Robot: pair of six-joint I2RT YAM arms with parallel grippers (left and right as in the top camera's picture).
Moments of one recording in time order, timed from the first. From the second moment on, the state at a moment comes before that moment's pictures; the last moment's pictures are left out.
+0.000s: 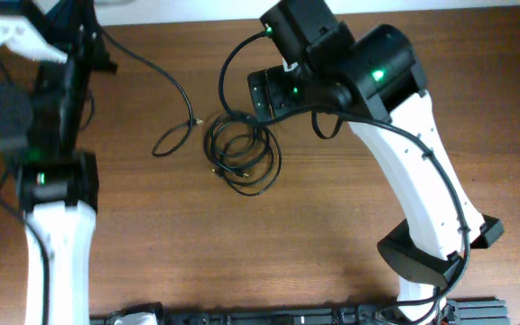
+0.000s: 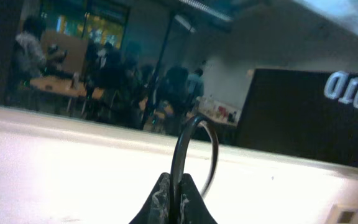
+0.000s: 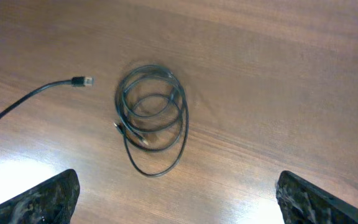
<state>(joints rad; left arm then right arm) 0.11 1.28 1.23 0.34 0.34 -0.36 0.65 2.01 2.64 -1.69 0.14 0.36</state>
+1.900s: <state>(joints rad) 0.46 2.49 2.07 -0.65 0.11 -0.51 0.65 2.02 2.06 -1.46 -0.15 0.36</state>
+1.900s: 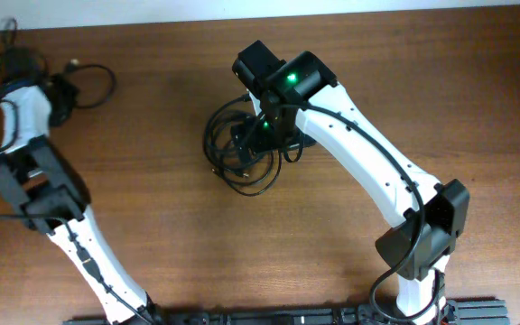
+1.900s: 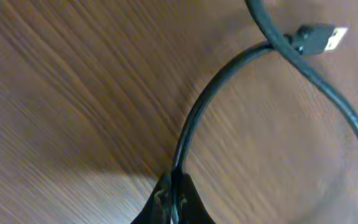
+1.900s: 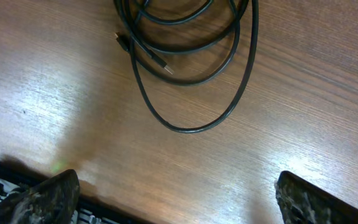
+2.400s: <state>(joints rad) 0.46 2.50 2.28 -0.62 0.38 -0.38 0.64 2.02 2.06 -1.47 -0.11 0.36</state>
